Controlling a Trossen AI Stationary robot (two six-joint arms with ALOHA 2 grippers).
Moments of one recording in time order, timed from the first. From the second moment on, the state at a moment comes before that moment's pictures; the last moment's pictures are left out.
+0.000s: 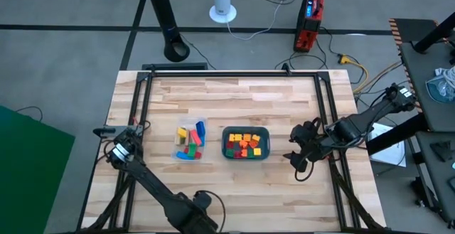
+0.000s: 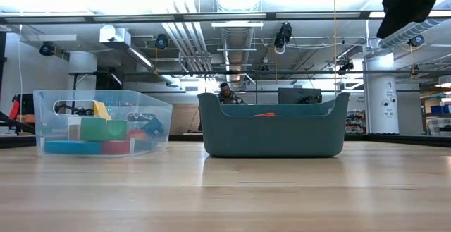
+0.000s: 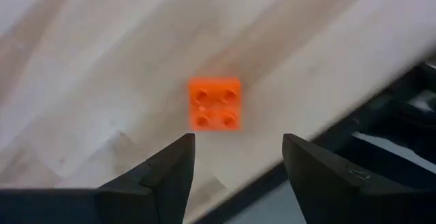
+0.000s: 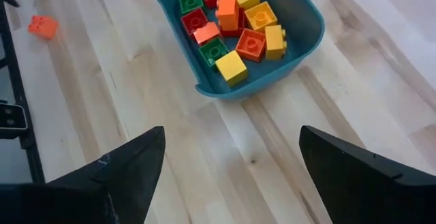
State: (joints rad) left arm -0.75 2.16 1.80 -1.09 -0.03 -1.66; right arm 0.50 1.09 0.97 -0.93 0.33 0.94
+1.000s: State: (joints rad) left arm -0.74 2.15 1.57 -0.85 -0.06 -1.60; right arm 0.50 1.09 0.97 -0.90 0.34 0.96
